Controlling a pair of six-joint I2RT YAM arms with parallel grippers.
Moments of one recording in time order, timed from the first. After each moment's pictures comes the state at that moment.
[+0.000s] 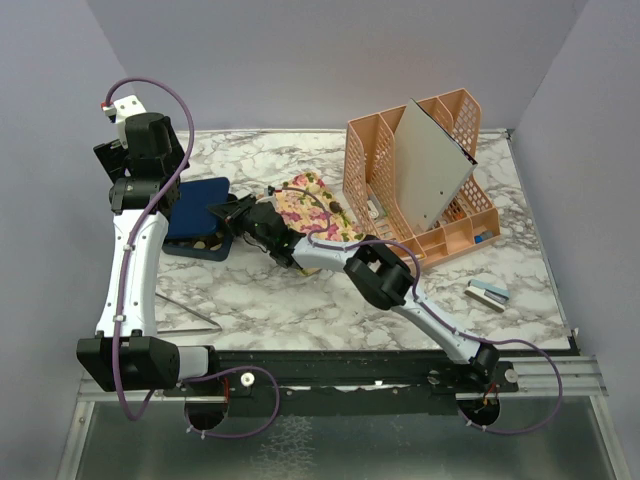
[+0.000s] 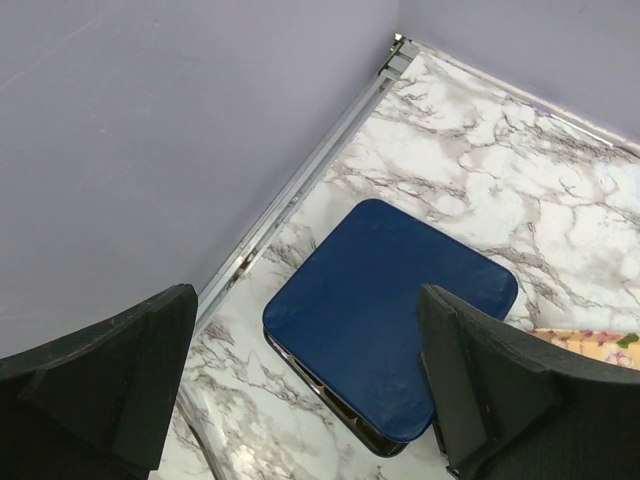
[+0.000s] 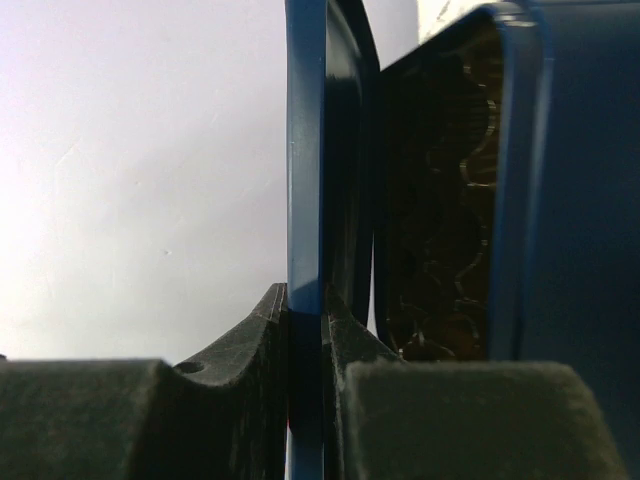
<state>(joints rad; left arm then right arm) 0.03 1.30 1.47 -0.63 -0.55 -0.20 1.00 2.69 2.09 0.59 0.15 1.56</state>
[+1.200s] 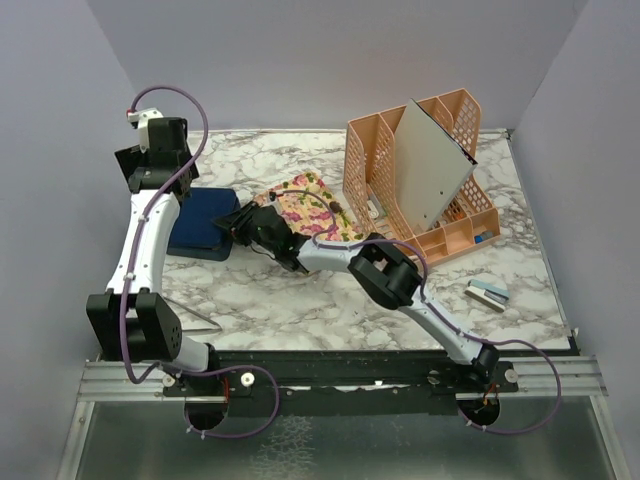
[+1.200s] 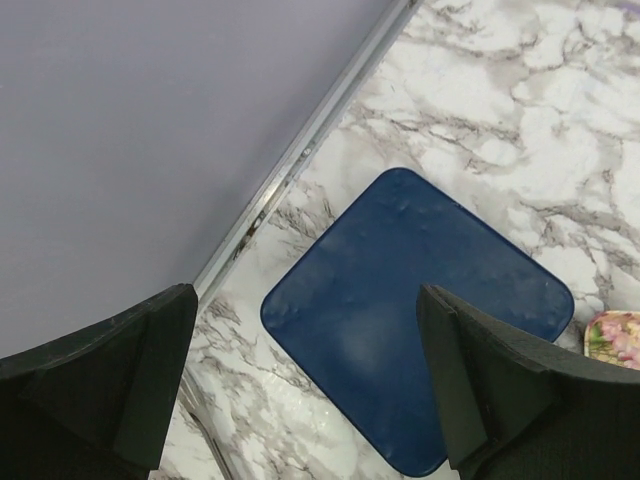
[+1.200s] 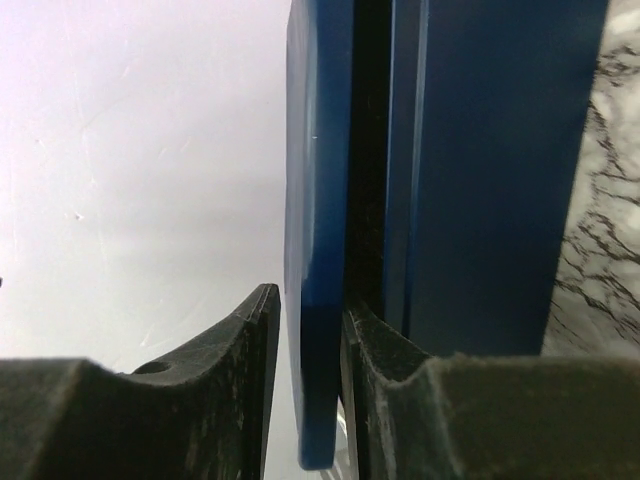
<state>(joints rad) 0.03 1.44 1.44 -0.62 -0.58 -0.20 1.00 2.61 1.94 0.53 0.11 1.47</state>
